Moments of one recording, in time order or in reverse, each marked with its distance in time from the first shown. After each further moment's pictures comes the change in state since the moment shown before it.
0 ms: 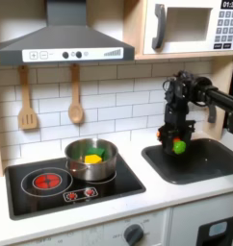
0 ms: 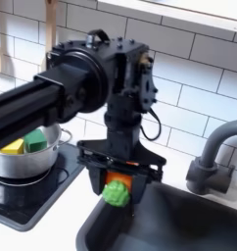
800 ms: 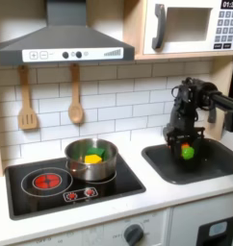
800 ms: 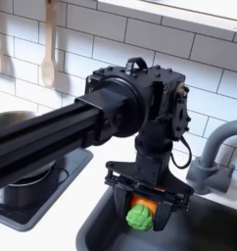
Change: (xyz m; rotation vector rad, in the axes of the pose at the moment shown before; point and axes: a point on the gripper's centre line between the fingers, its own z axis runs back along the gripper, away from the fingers) arm -0.002 -0.023 -0.024 0.015 0.065 -0.090
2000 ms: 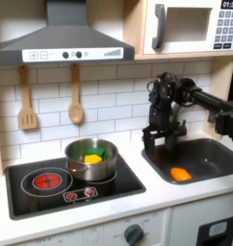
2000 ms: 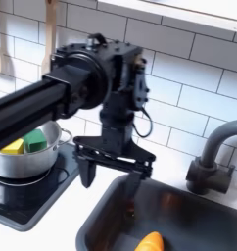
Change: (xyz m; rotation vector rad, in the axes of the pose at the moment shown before) arm 0.016 0.062 0.019 0.019 -0.038 0.127
